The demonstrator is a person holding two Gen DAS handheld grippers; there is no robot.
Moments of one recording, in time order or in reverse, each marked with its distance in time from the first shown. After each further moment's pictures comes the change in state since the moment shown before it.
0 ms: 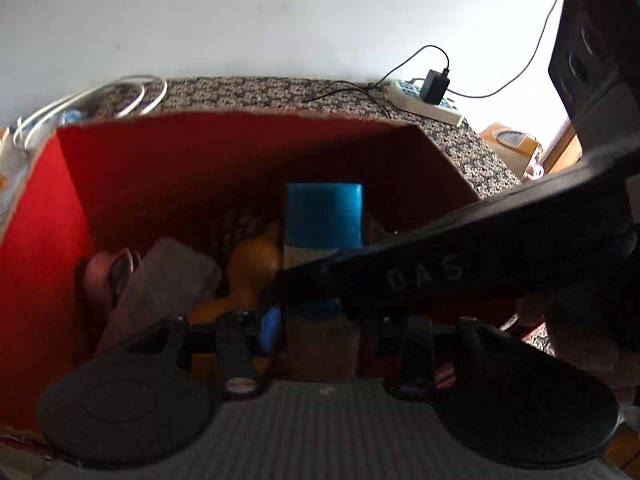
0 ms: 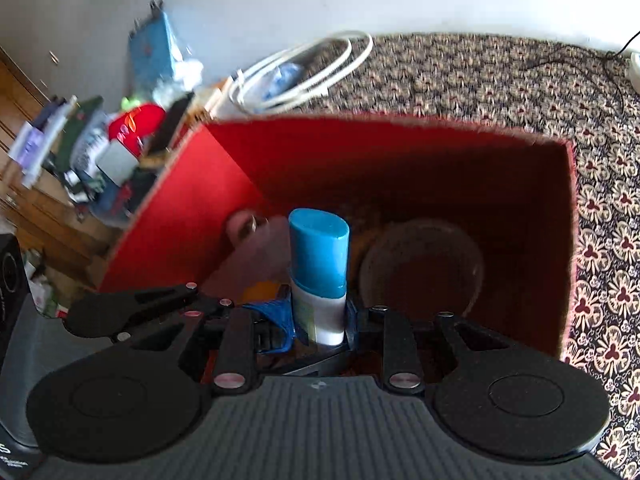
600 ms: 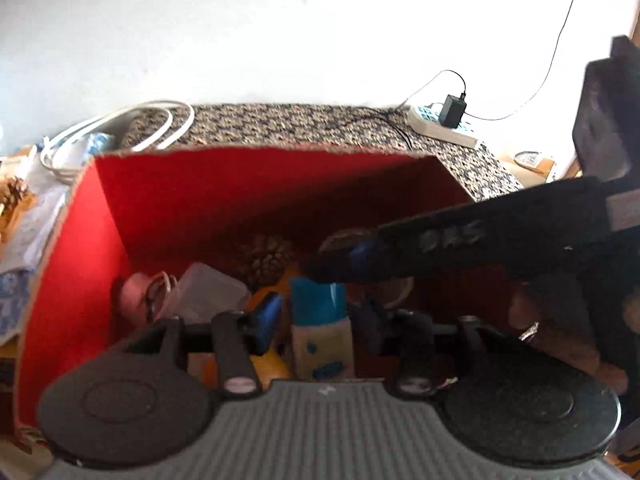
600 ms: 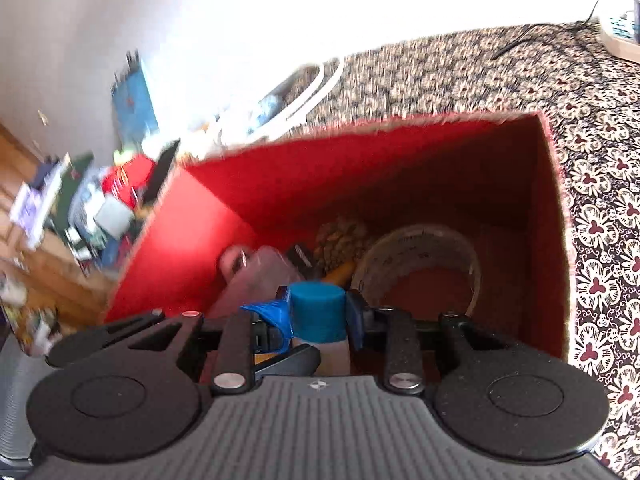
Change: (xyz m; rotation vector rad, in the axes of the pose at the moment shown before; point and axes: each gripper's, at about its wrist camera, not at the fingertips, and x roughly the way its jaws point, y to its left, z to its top) left arm -0.020 -0.004 0.005 0.016 -0.080 0.095; right arm -0.013 -0.023 -0.012 0.192 -0.173 0.083
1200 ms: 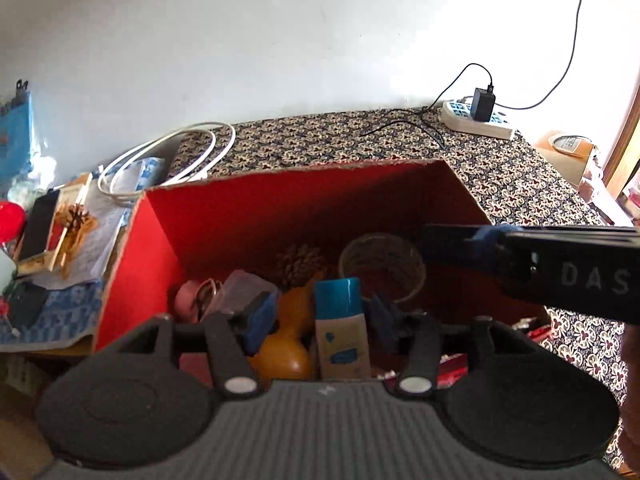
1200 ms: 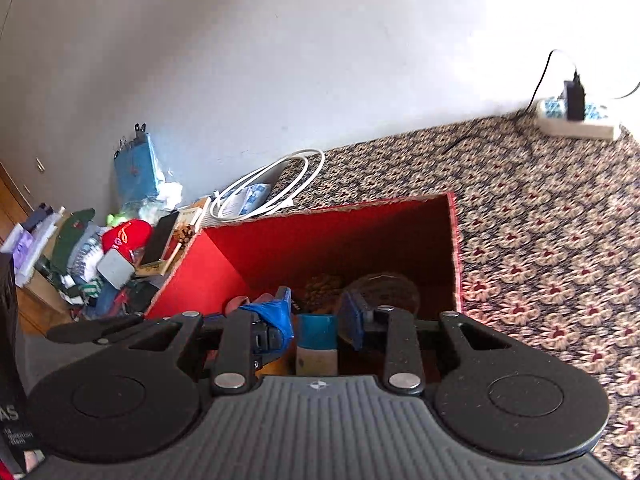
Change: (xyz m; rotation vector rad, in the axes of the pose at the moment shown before) left arm -0.033 -0.044 0.010 0.064 0.020 0.212; right arm -0.080 0.022 -0.035 -0.092 -0.265 -0.147
